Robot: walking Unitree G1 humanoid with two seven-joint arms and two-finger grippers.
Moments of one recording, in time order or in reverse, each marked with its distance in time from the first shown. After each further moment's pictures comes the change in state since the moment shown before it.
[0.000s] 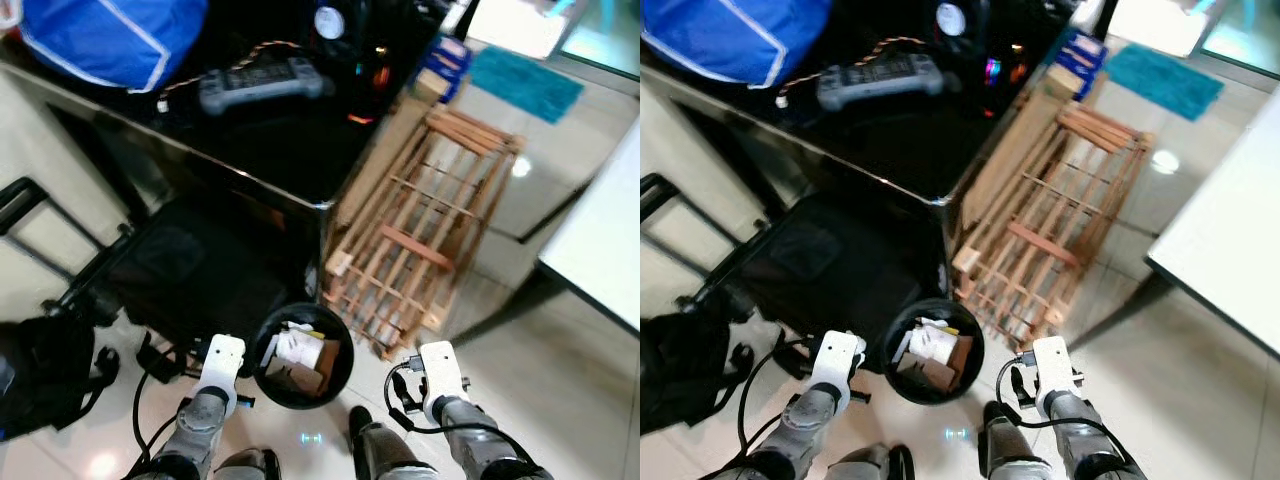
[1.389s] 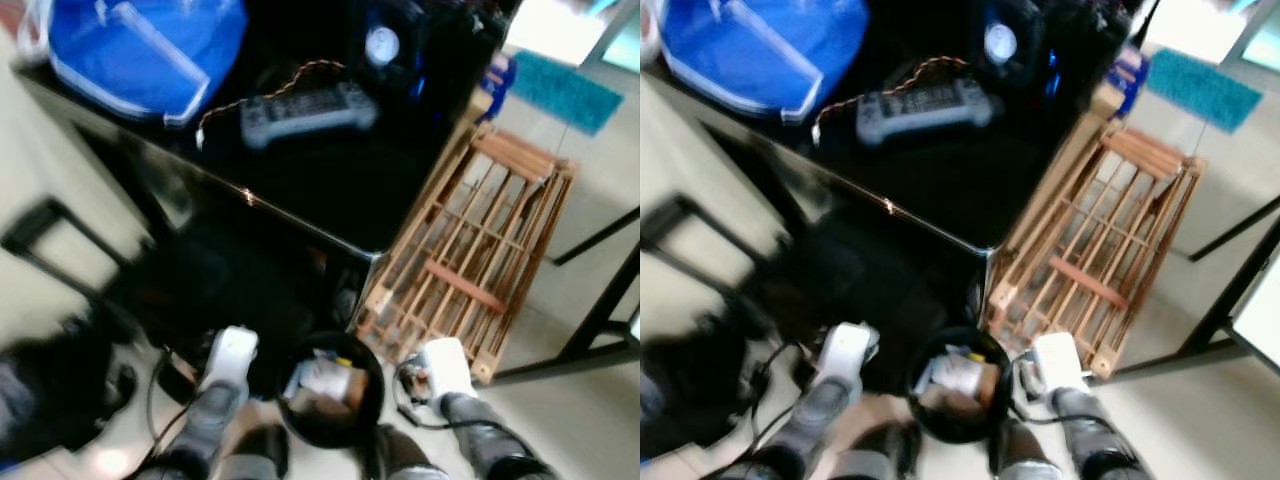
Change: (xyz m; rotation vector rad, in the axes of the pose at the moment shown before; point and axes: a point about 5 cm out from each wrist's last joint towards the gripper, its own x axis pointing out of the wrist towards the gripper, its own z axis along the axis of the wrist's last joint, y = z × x) left arm 0.003 -0.008 0.012 0.016 -0.043 -0.040; right arm 0.000 -0.004 0.003 -0.013 -0.007 -0.004
